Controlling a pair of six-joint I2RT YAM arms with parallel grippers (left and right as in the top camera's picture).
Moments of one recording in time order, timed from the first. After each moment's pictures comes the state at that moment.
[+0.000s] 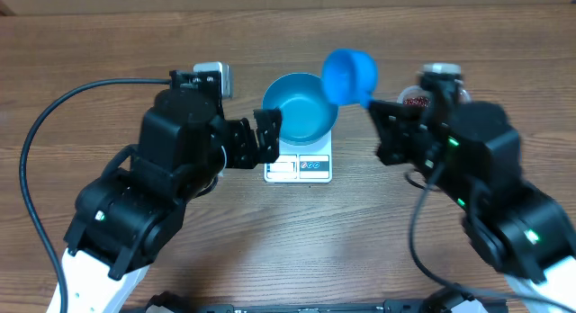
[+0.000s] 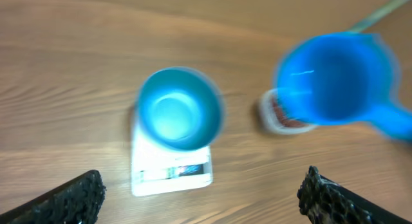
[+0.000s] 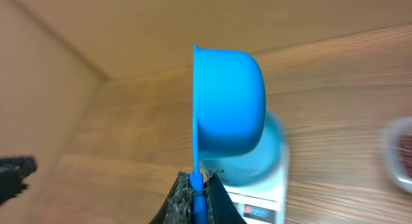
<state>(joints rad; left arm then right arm) -0.52 1.15 1.49 -0.97 -0.02 -0.53 0.45 1.00 1.28 -0.72 -0.04 0.50</state>
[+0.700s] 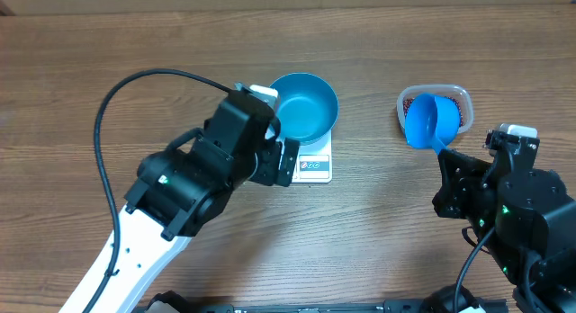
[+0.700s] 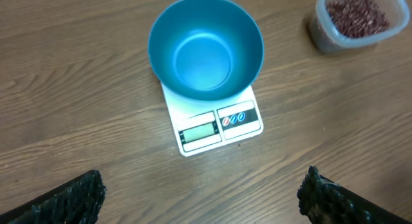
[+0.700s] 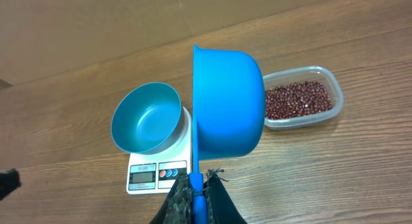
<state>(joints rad) -0.63 1.27 1.44 -1.08 -0.12 -0.31 0.41 0.78 1.28 -1.09 0.21 0.49</state>
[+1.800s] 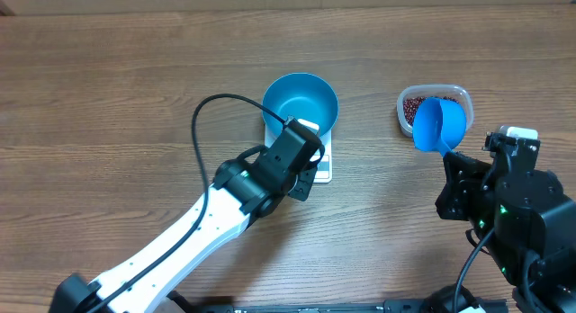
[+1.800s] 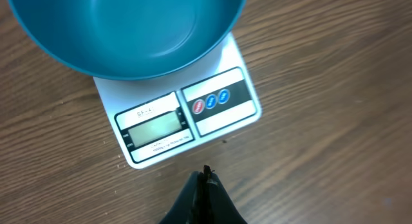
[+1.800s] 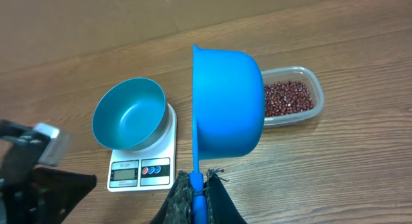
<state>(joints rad) -0.75 1.44 1.09 -0.68 -0.12 -0.33 0.41 0.79 1.28 -1.12 0.25 0.45</state>
